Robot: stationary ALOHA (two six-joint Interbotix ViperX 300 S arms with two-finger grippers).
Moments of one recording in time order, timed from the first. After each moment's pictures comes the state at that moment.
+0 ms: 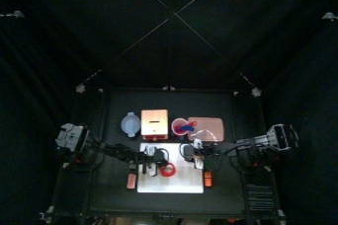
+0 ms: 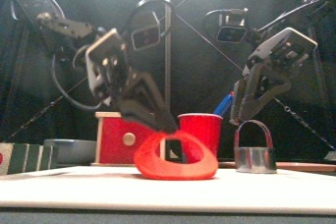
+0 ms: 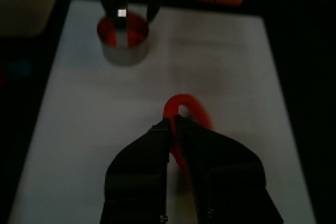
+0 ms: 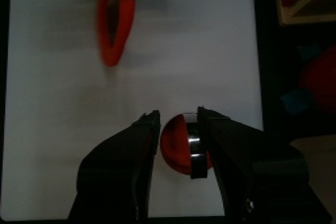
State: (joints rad) left arm -0.14 -0.03 0.72 -0.47 -0.29 0.26; right arm 0.05 -0.19 0.85 -0.10 0.19 0.13
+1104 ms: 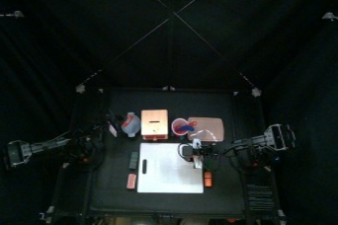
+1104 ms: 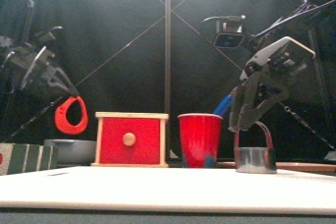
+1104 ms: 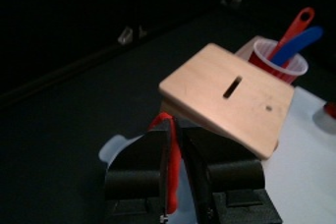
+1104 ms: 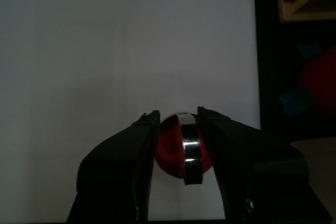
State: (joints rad) left arm 0.52 -0.69 1.34 -0.47 -0.27 0.26; right arm 0.03 -0.14 0.84 -0.13 0.19 0.12
